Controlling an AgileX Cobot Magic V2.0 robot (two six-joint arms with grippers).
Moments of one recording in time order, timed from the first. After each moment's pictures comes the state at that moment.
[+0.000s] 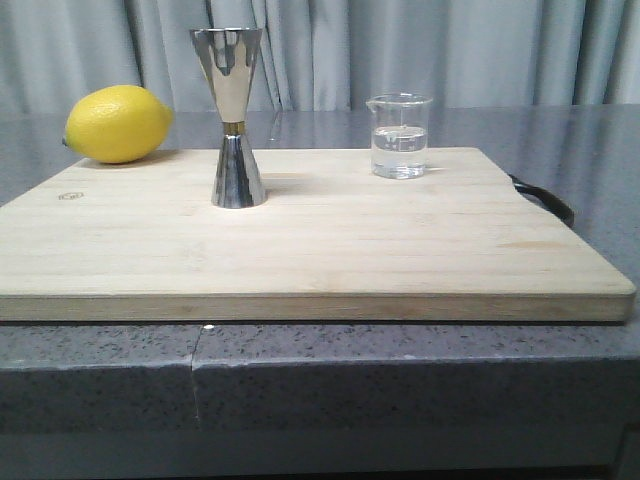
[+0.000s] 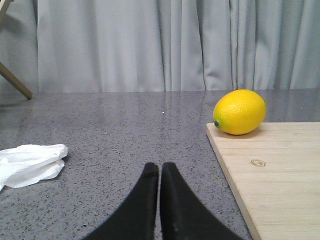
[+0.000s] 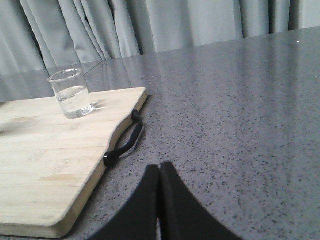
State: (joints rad) left arm -0.07 0.00 0.00 -0.06 0.03 0.04; right arm 0.15 -0.01 0.02 -0.04 0.11 0.20
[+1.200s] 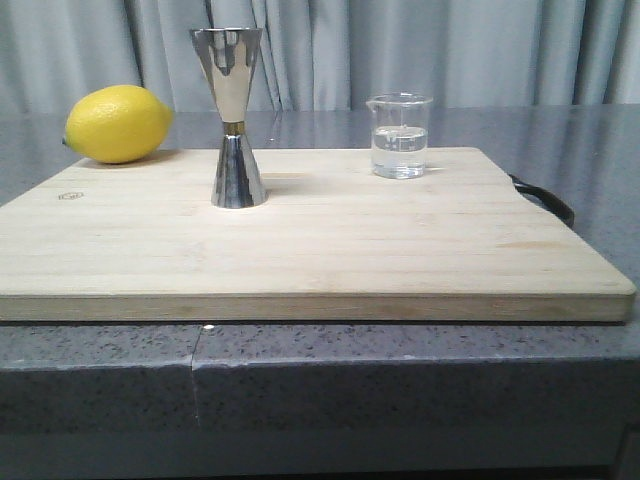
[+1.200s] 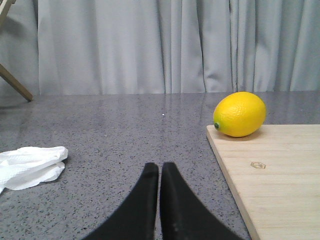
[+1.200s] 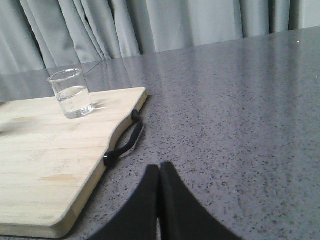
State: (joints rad) left arm -0.07 0.00 0.00 -0.06 0.02 0.04; right arm 0.15 -0.01 0.02 -0.04 0.11 0.20
